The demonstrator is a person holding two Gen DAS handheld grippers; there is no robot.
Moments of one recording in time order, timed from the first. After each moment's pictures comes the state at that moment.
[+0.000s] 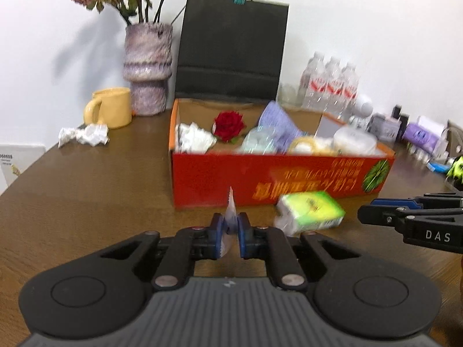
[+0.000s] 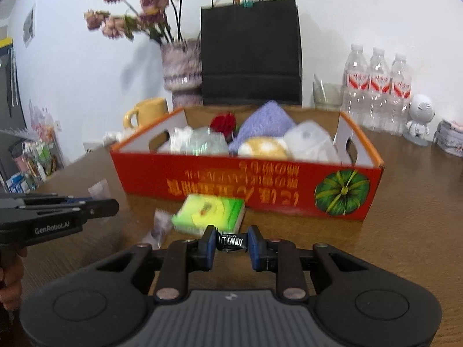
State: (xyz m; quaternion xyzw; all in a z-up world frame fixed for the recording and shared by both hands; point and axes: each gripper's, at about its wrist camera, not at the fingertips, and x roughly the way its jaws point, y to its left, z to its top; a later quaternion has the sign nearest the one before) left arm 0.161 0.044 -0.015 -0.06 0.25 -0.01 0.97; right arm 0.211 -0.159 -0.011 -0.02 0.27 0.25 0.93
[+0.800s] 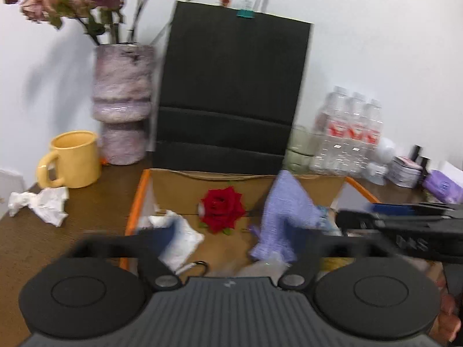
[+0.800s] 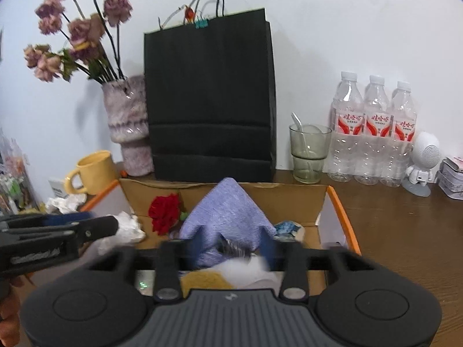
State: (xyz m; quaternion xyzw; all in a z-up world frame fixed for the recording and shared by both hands) left arm 0.319 0.048 0.023 -0.07 0.23 0.02 0.97; right arm 0.383 -0.140 0.023 -0.02 0.26 0.19 0.95
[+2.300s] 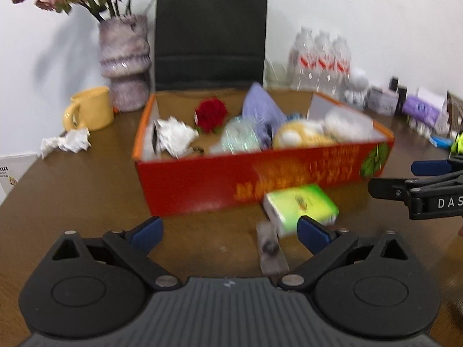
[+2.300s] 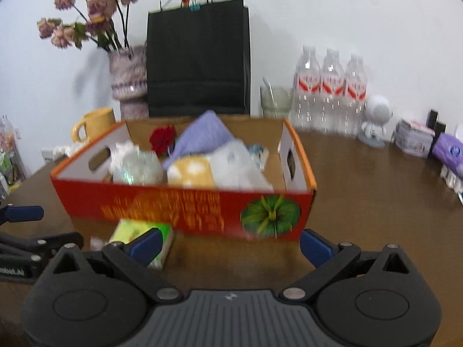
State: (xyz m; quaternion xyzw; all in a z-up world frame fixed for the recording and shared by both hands) left arm 0.197 0.013 -0.017 0.00 0.31 -0.01 0.95; right arm 0.244 -0.187 -0.010 -0.03 0.30 0.15 0.94
